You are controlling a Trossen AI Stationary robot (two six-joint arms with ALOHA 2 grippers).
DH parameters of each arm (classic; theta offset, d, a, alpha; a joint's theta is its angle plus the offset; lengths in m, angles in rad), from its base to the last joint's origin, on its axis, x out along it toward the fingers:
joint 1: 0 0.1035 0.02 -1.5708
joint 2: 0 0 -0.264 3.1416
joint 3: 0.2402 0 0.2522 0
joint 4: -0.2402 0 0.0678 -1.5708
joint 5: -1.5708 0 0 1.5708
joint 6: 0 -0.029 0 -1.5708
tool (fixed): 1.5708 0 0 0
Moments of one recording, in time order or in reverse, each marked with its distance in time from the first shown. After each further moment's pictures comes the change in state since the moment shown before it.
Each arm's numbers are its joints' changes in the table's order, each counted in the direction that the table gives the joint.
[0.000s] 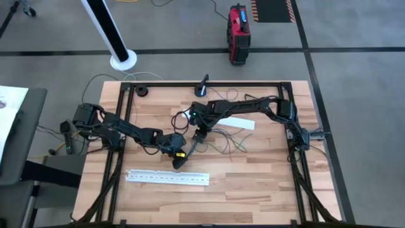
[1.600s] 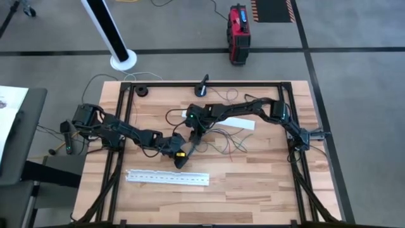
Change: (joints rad) left arm -0.037 0.001 -0.002 -0.008 0.103 0.173; right arm 0.005 0.103 -0.015 0.204 0.041 0.037
